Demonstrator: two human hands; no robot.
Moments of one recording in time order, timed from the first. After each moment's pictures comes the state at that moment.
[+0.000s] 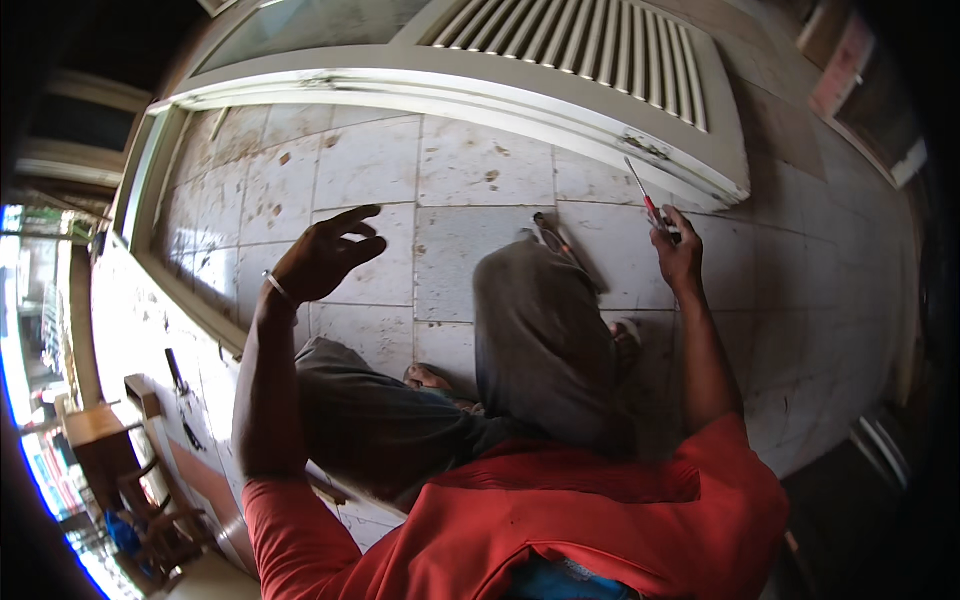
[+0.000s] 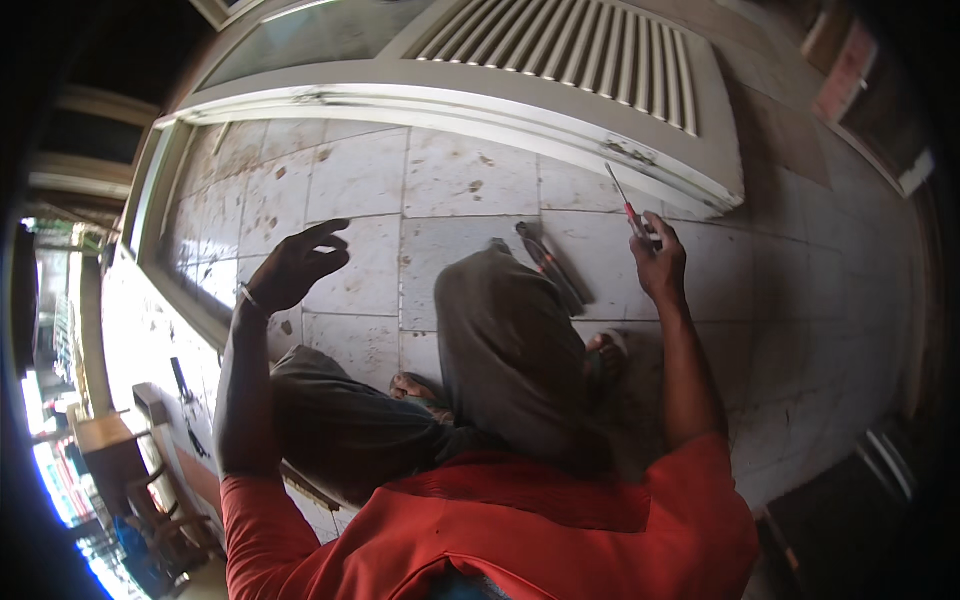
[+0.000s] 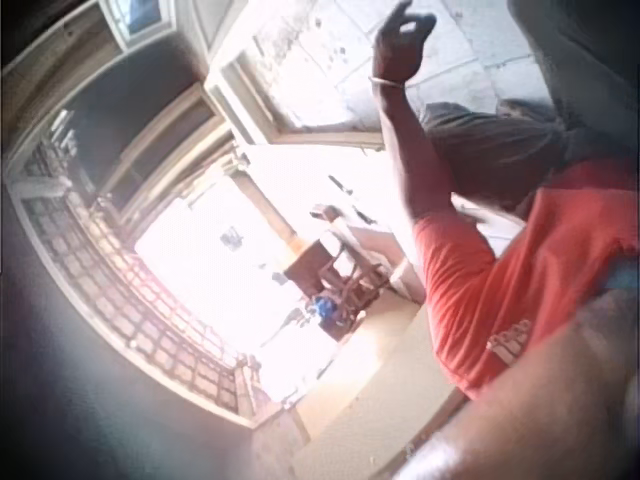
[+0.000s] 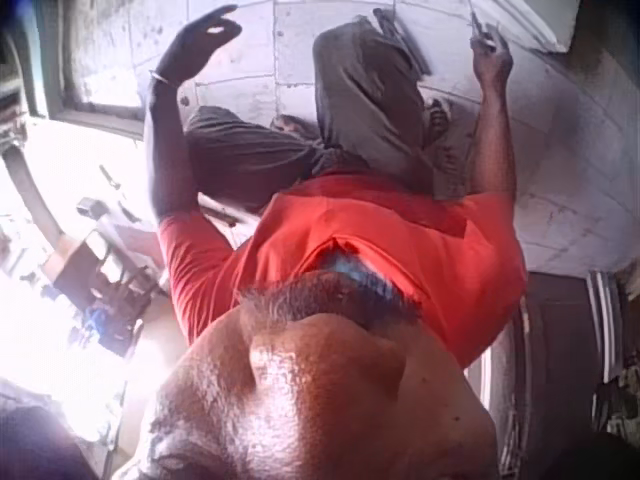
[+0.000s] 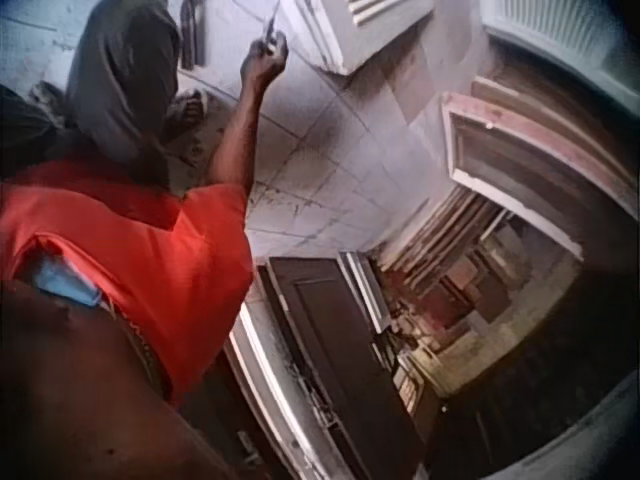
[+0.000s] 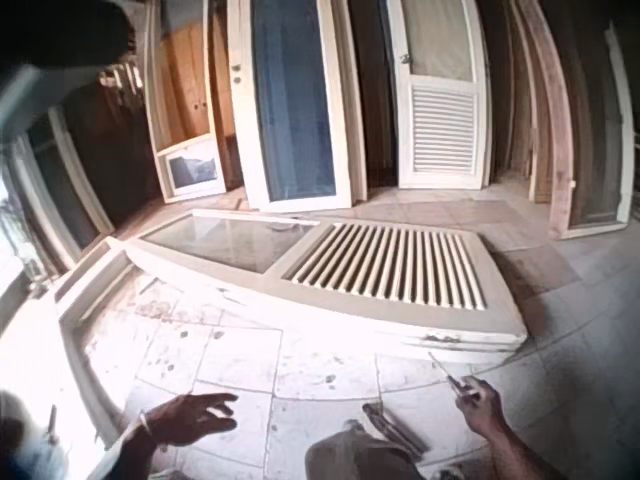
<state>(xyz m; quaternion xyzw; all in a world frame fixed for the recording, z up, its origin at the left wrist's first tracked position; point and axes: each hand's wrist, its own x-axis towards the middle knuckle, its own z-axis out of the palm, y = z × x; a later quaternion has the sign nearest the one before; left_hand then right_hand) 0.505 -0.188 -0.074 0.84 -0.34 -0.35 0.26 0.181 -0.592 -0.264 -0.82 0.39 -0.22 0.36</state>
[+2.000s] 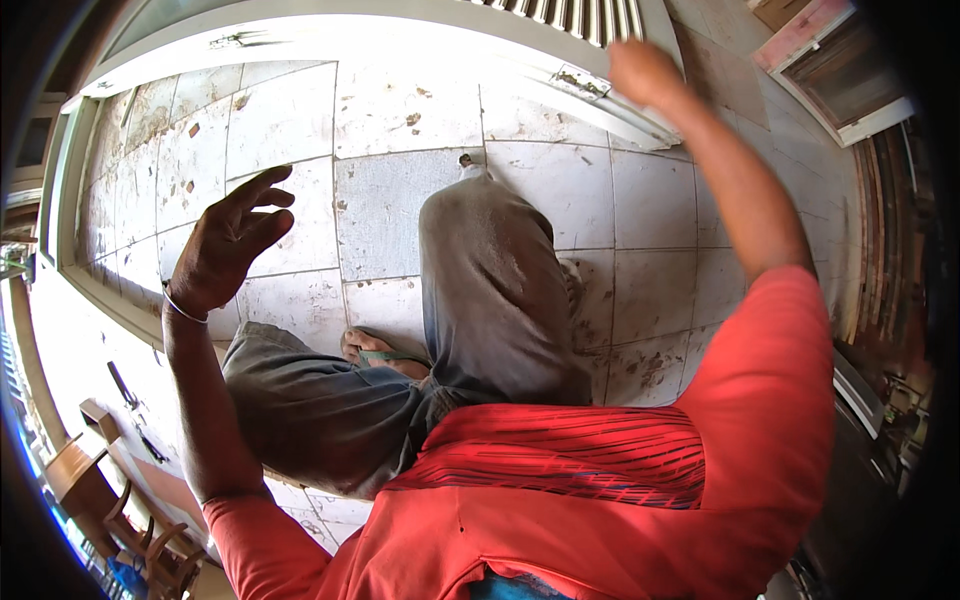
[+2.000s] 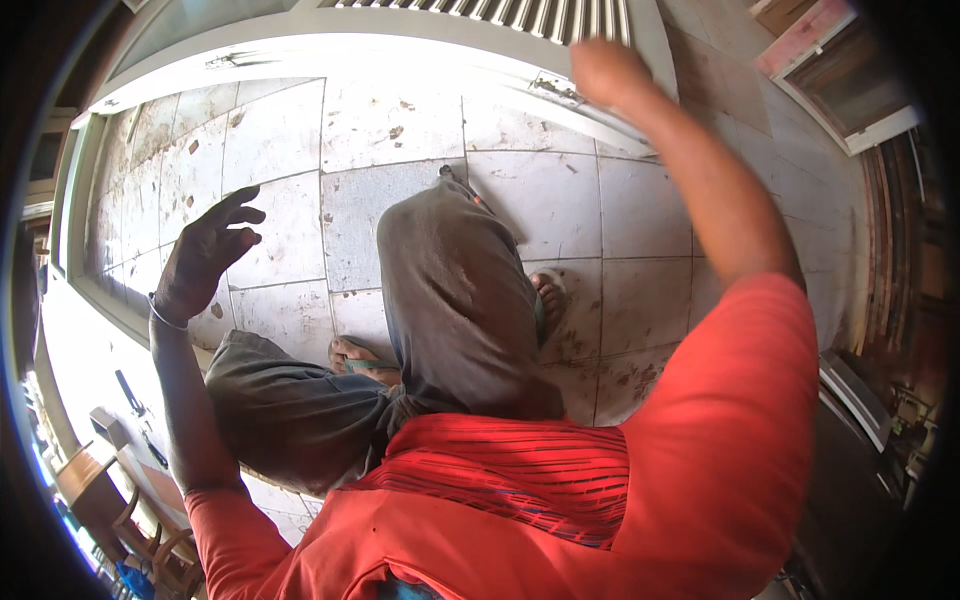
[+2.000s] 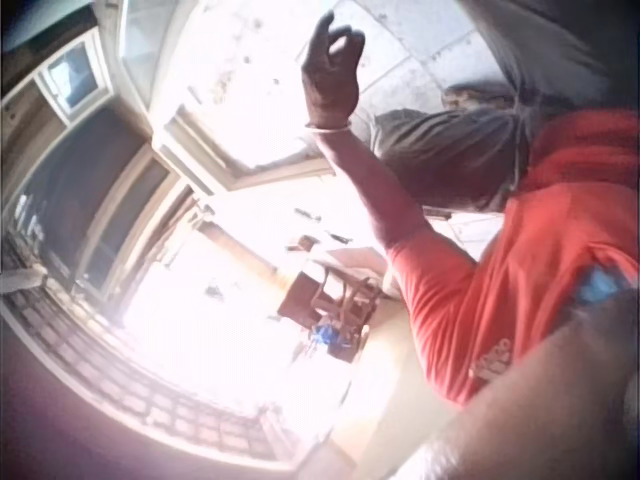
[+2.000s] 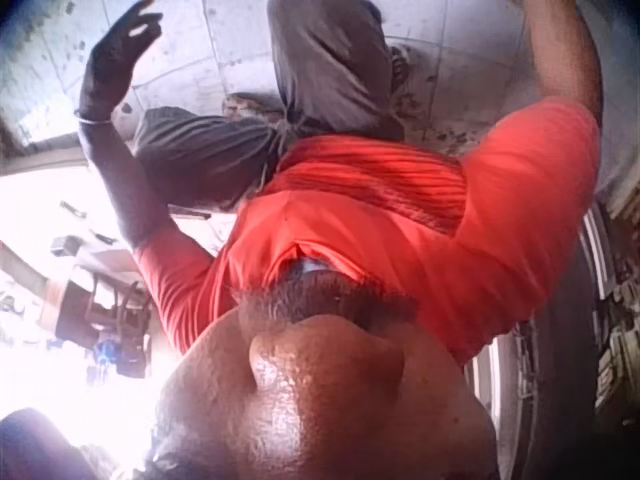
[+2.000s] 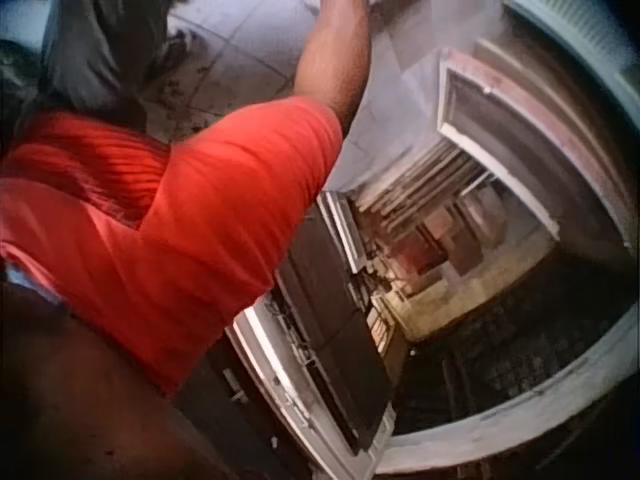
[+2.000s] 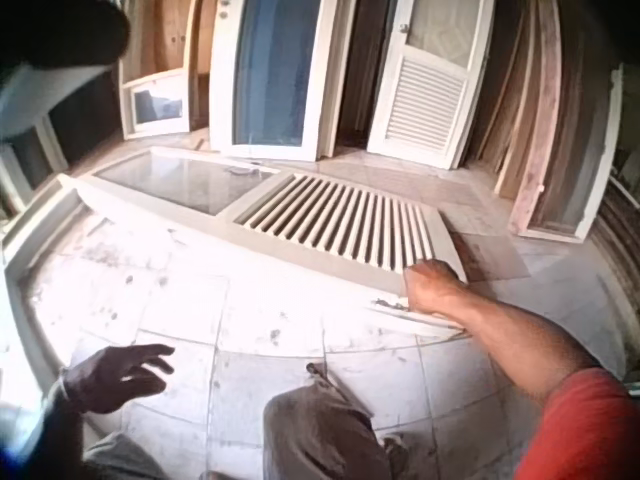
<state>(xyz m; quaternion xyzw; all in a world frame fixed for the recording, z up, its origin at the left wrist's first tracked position) 0.480 -0.195 -0.051 0.81 -0.32 -0.39 0.31 0.296 -0.674 -0.108 -0.96 0.24 0.12 -0.11</state>
